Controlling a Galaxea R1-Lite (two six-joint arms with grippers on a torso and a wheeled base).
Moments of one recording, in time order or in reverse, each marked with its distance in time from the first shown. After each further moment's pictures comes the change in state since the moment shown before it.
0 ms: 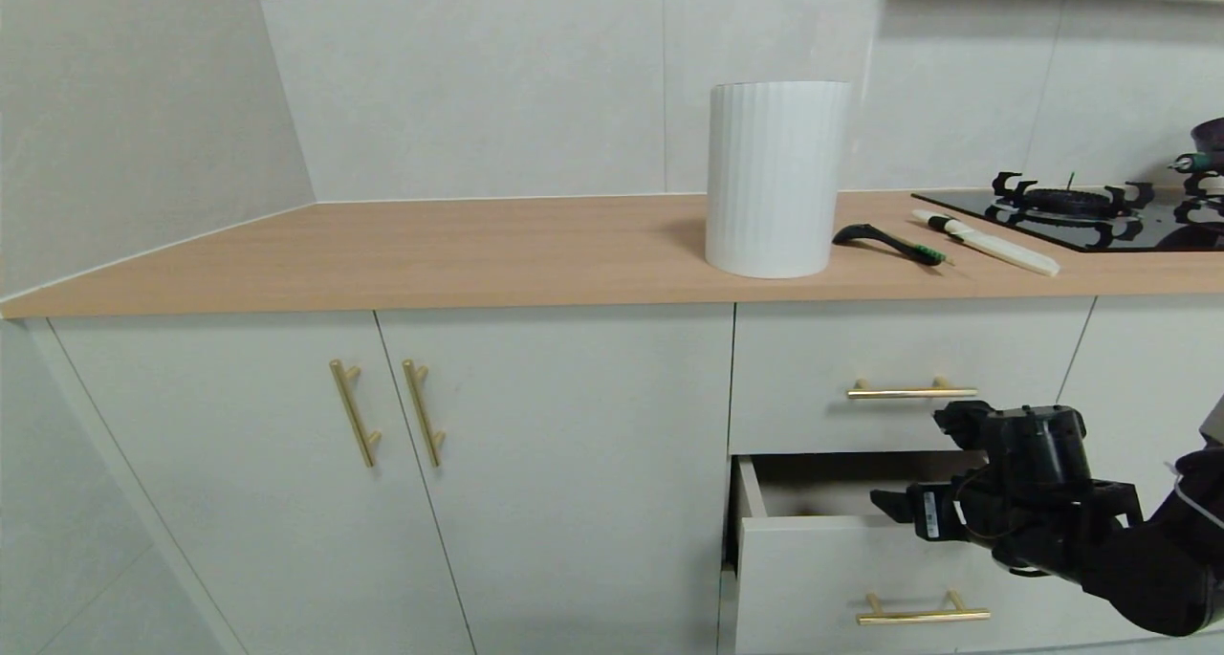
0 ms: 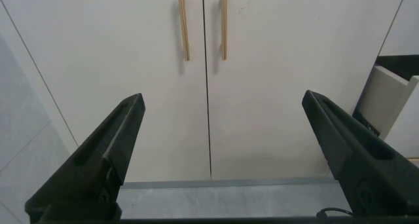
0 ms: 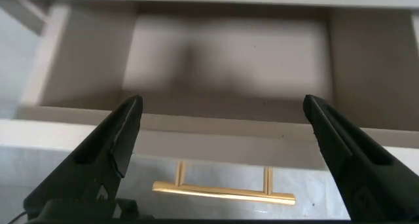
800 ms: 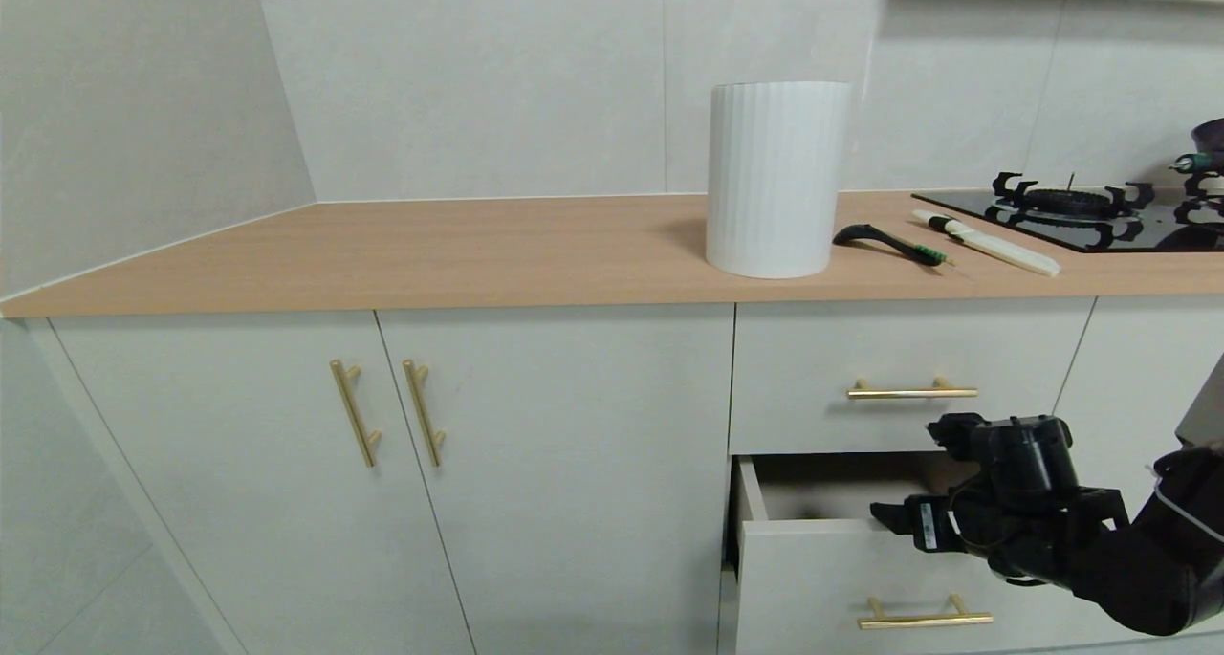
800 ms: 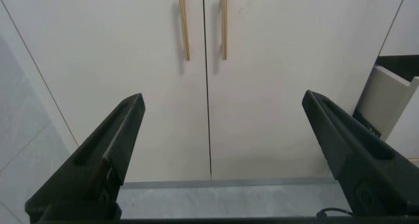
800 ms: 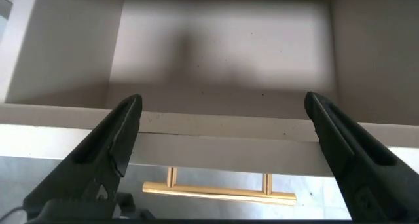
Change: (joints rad) left arm 0.000 0.000 0.000 0.000 0.000 0.000; right arm -0.003 0.036 -0.002 0.031 -0.009 0.007
